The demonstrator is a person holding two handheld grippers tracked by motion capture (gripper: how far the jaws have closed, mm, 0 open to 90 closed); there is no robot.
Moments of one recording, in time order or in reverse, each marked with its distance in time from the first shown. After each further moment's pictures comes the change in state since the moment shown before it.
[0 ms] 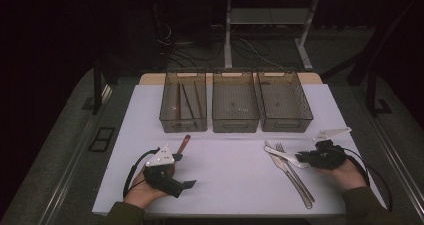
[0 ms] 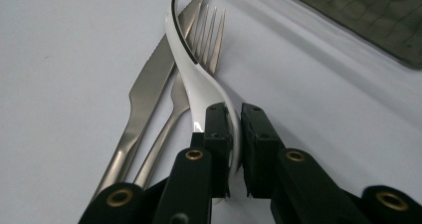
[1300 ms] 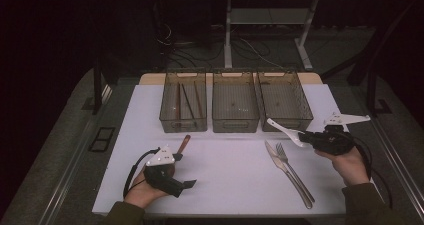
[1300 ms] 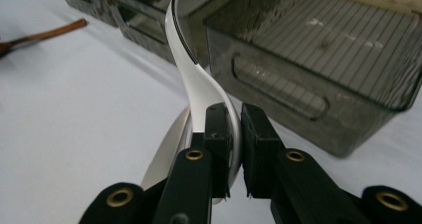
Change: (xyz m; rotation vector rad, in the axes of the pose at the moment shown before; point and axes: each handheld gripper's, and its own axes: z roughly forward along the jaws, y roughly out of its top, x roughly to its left) left arm 0.001 0.000 0.002 0.004 0.004 -0.001; right arm 0.003 0.037 -0.035 -0.240 -0.062 0.052
